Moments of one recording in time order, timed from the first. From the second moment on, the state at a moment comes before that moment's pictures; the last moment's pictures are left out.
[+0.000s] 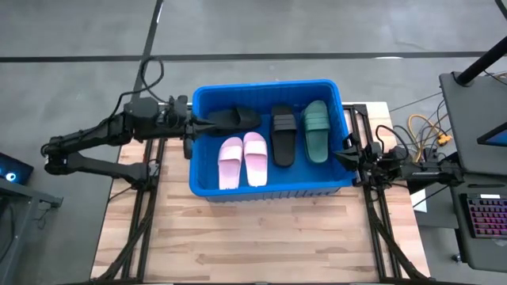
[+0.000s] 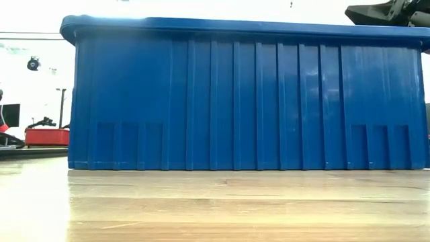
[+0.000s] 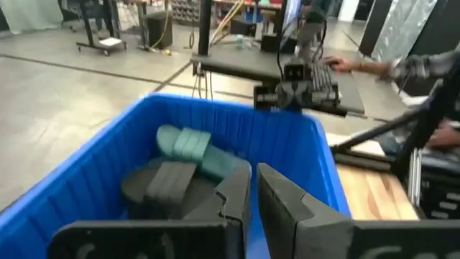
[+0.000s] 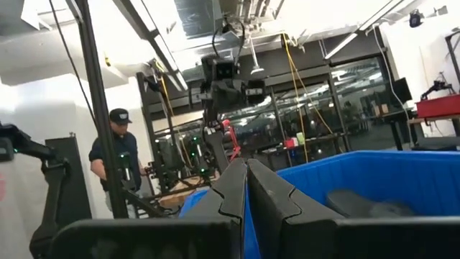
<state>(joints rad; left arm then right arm) 0.18 0.93 1.20 -0.42 -0.03 -0.10 0.01 0.03 0.01 0.44 0.08 0.21</state>
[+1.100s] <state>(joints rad) 0.08 0.28 0.29 0.12 -0.06 -0.15 0.01 0.03 0.01 0.40 0.11 0.21</state>
